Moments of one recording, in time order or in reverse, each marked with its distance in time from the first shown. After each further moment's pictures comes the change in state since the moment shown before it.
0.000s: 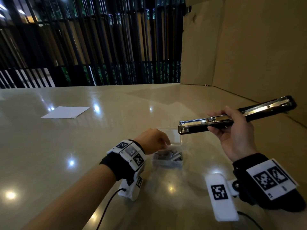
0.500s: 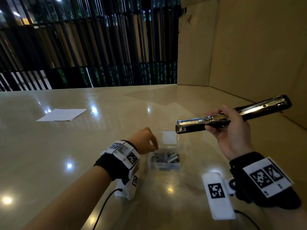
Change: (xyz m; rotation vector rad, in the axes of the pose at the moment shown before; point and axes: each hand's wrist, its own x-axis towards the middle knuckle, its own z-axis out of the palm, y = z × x) left_hand 0.004 -0.014 0.000 0.099 -0.019 -0.091; right_hand 0.001 -0.003 -0.001 0.049 -0.002 -0.004
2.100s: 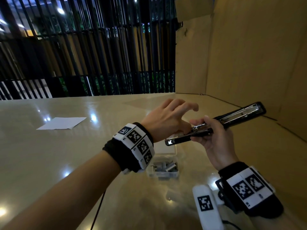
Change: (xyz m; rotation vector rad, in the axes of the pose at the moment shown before) left_hand 0.001 0.069 -0.061 0.633 0.783 0.858; right_hand -0.016 0.005 0.010 -0.106 -0.159 -0.056
